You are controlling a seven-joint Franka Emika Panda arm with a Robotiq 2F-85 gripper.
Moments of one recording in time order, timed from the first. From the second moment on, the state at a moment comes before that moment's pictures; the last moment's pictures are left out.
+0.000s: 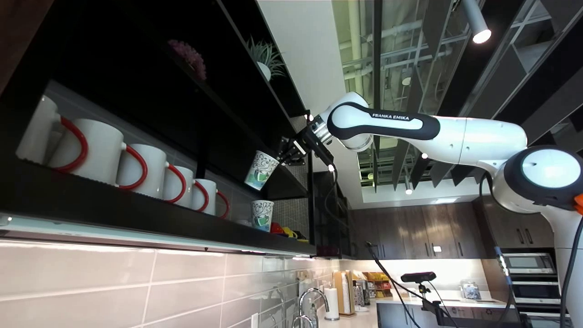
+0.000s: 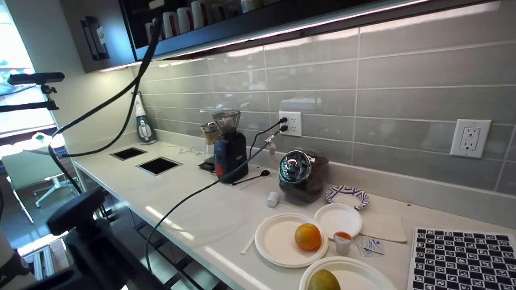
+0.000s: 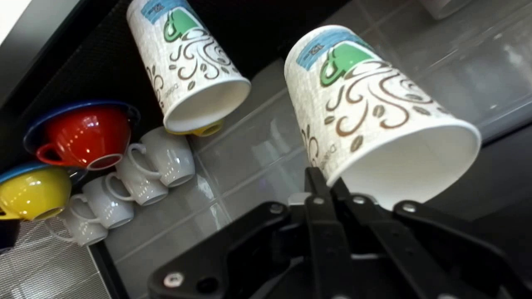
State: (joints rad) arm -0.14 -0.23 0.01 -1.43 -0.08 2.36 0.64
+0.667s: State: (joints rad) arm -0.22 -0.22 -0.01 -1.43 -0.13 2.36 0.70
